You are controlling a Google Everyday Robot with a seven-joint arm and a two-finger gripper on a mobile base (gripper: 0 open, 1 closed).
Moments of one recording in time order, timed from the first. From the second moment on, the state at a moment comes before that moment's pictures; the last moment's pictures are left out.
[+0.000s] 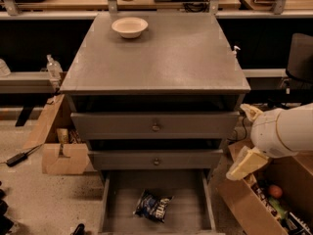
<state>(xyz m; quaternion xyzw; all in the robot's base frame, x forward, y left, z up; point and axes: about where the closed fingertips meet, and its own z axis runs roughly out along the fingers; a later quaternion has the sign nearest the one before) 0.466 -0.218 0.789 -0.57 0.76 0.00 0.31</state>
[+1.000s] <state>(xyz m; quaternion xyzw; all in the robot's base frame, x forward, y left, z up) 0.513 -0.211 0.619 -0.51 0.74 0.08 0.44</state>
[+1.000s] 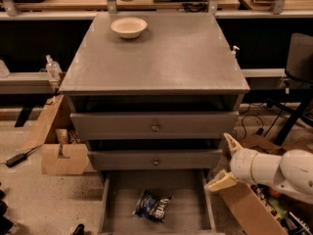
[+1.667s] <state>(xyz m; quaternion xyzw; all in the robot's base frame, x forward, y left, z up) 0.494 -0.226 0.538 -0.48 0.74 0.11 0.47</state>
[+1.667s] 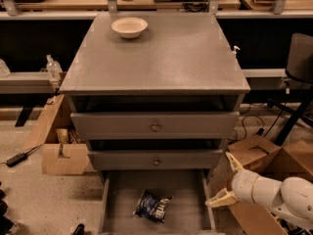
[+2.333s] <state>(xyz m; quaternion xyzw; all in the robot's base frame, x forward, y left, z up) 0.490 -0.176 0.434 -0.49 0.76 0.14 0.41</state>
